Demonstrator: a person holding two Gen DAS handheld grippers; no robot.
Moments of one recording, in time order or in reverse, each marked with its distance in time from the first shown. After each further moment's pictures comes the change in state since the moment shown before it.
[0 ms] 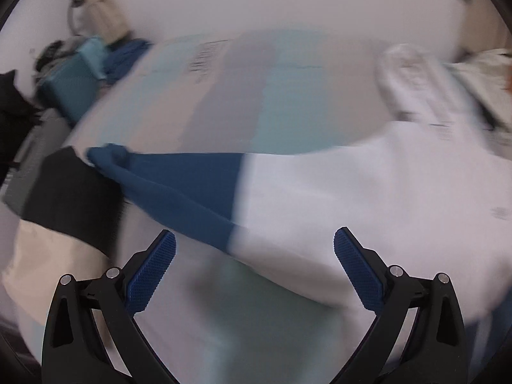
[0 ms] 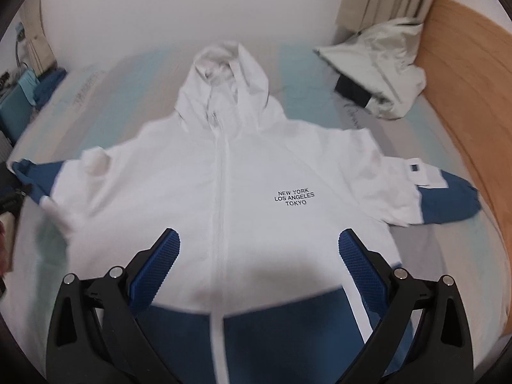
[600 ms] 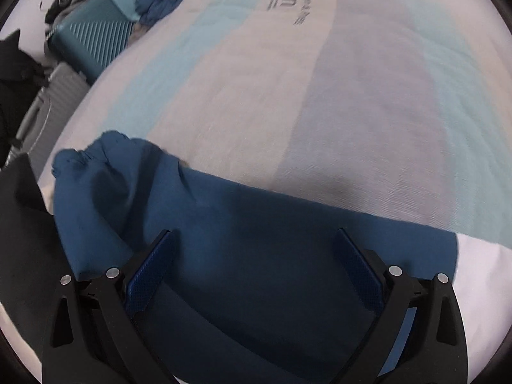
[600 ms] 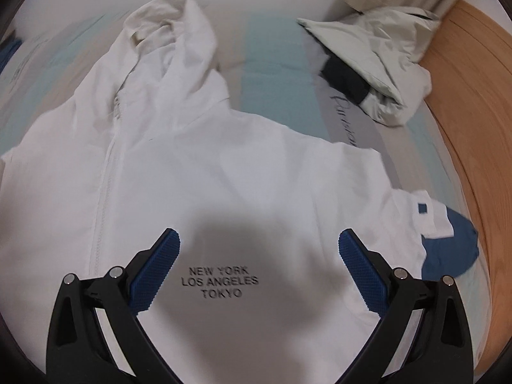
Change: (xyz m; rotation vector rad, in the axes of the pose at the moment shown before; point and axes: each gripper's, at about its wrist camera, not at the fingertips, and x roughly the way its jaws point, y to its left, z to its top) left arm 0.208 0.125 0.077 -0.169 0.246 0.176; right arm 0.162 -0.052 0.068 -0.085 0.088 -0.168
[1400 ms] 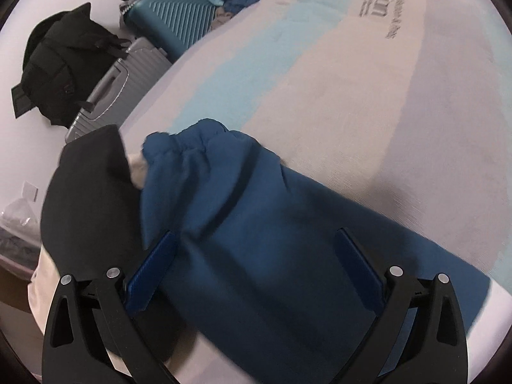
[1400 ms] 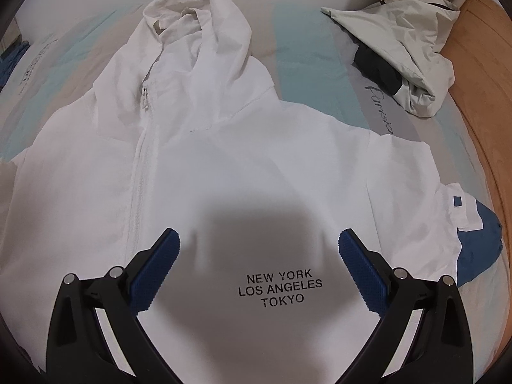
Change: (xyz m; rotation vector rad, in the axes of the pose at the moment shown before) left arm -0.032 0.037 -0.006 -0.183 0.034 0.309; right arm 0.014 0.031 0.001 0.035 0.036 0.091
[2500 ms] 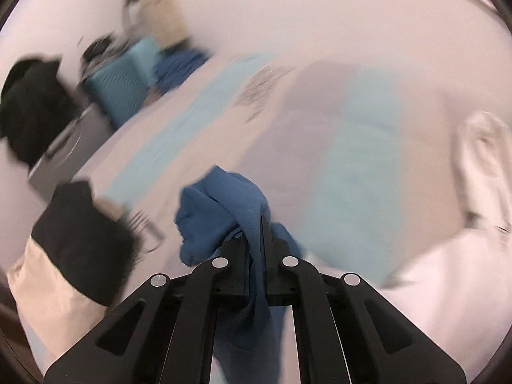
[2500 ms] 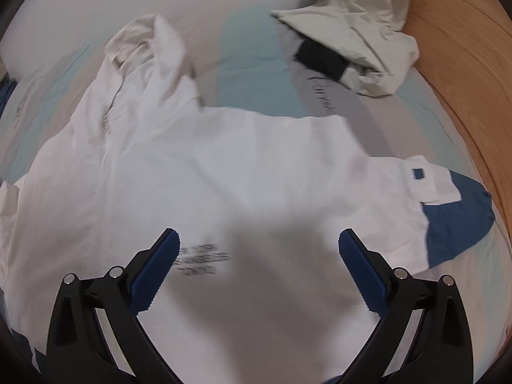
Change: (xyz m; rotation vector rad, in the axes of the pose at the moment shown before) left arm -0.191 -0.068 -0.065 0.068 -0.347 -0.361; right arm -0.035 -0.101 -0.029 0.143 -0.047 0.005
